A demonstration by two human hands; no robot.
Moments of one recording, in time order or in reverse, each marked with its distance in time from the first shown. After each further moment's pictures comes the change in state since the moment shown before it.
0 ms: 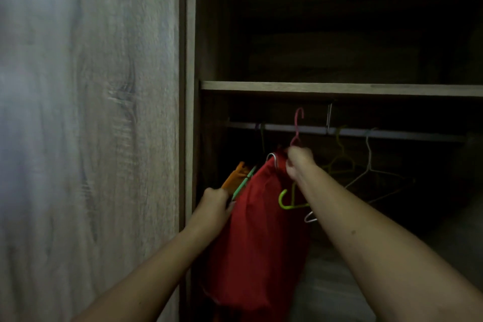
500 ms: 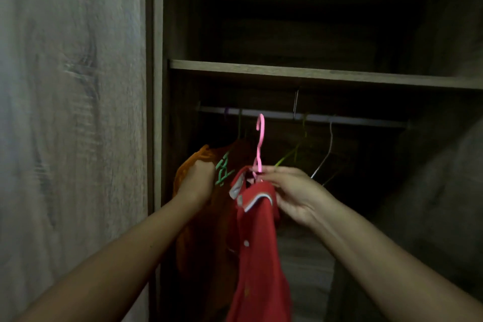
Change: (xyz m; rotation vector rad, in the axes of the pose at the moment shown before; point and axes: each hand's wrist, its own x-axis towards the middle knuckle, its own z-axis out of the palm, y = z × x) left_hand 0.029 0.016 0.022 0.005 0.122 0.225; right_hand -0.153 -0.023 -0.079 -0.192 -0.346 0.217
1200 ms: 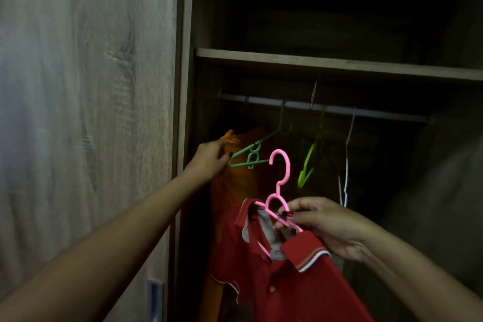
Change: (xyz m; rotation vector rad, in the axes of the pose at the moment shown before) left_hand -0.025 0.023 -0.046 -0.262 -0.100 -0.179; right_hand -0.069 0.021 -0.056 -0.425 -0.224 0.211
